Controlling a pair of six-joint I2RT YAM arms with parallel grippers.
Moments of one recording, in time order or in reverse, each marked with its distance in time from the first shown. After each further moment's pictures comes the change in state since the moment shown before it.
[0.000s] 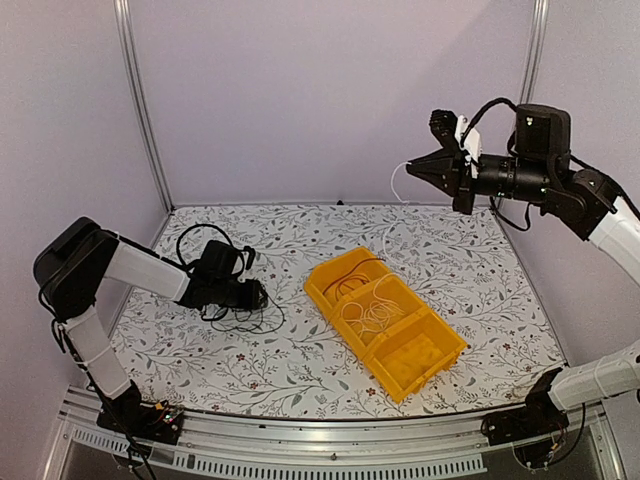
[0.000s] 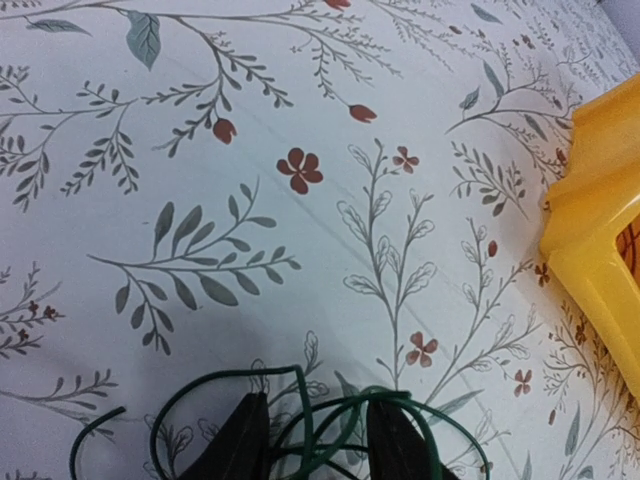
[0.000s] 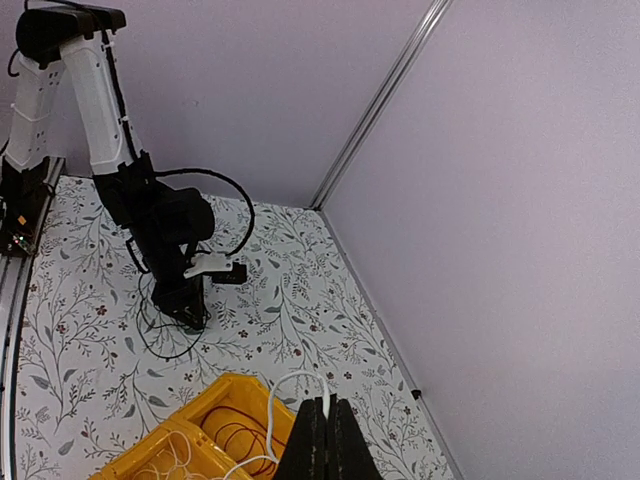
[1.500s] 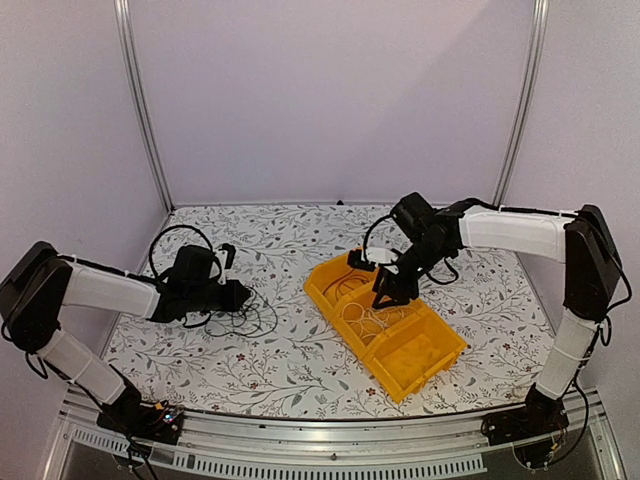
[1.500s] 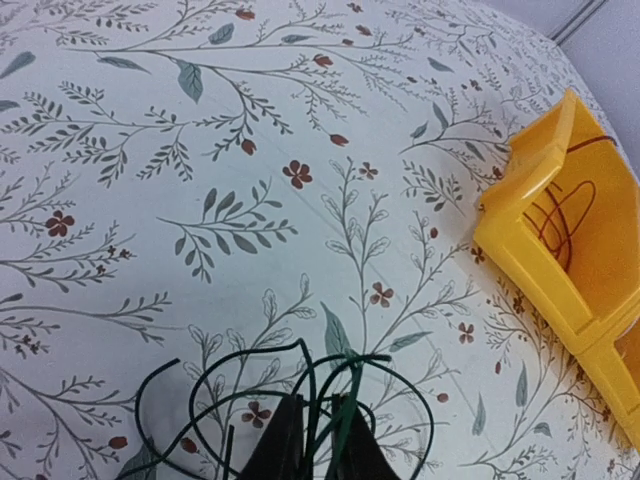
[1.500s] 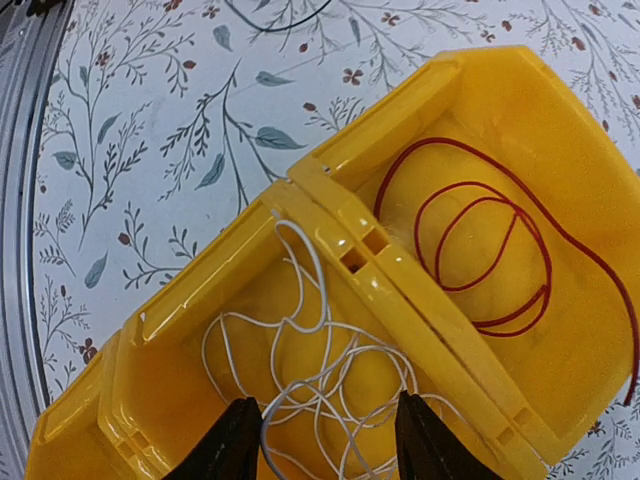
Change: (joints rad) left arm 0.008 -0.266 -0.190 0.051 -0.009 -0.033; right arm 0.023 0.604 -0.080 -0.315 -0.031 -0.098
